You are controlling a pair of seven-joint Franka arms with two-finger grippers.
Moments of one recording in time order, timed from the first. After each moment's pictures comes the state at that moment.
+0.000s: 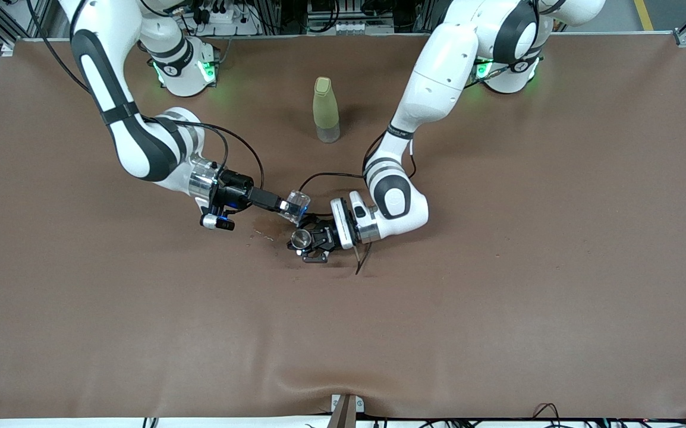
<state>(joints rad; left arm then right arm) -0.91 1.08 0.28 -1.32 -2.43 2.17 2.40 0.30 0.30 0.11 -2.13 2.12 2.09 -0.76</state>
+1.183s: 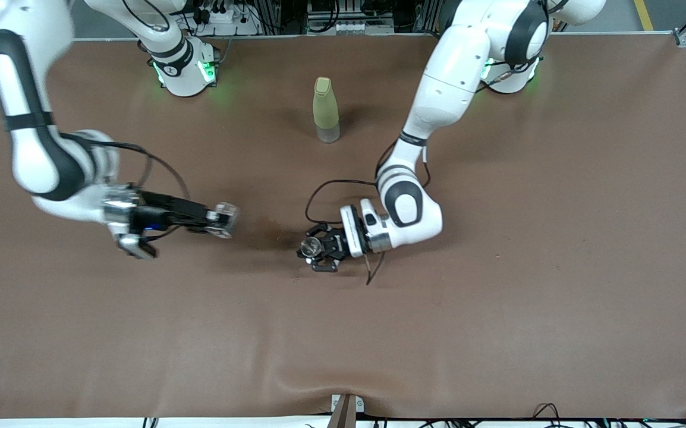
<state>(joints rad) -0.83 1.04 0.28 -1.32 -2.25 2.15 2.37 -0.09 0.31 0.09 -1.98 1.46 1.78 -0.78</state>
